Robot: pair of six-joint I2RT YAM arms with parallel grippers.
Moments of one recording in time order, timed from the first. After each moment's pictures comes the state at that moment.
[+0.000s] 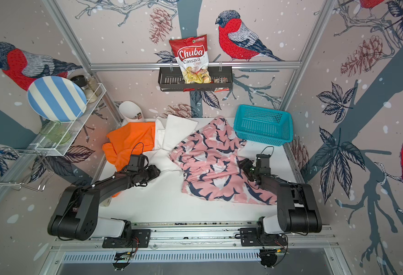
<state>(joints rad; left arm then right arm) -0.14 1.41 0.56 -0.13 0.18 -0.59 -0.04 1.40 0.47 0.09 -0.32 0.80</state>
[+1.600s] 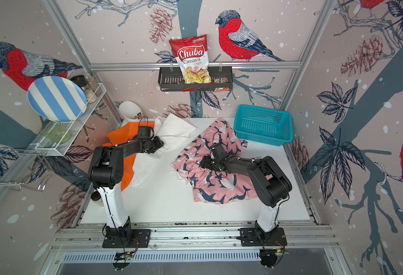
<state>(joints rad) -0.05 2.05 1.30 -0.17 0.20 -0.60 0.63 1.88 1.03 -0.04 -0.22 0.65</state>
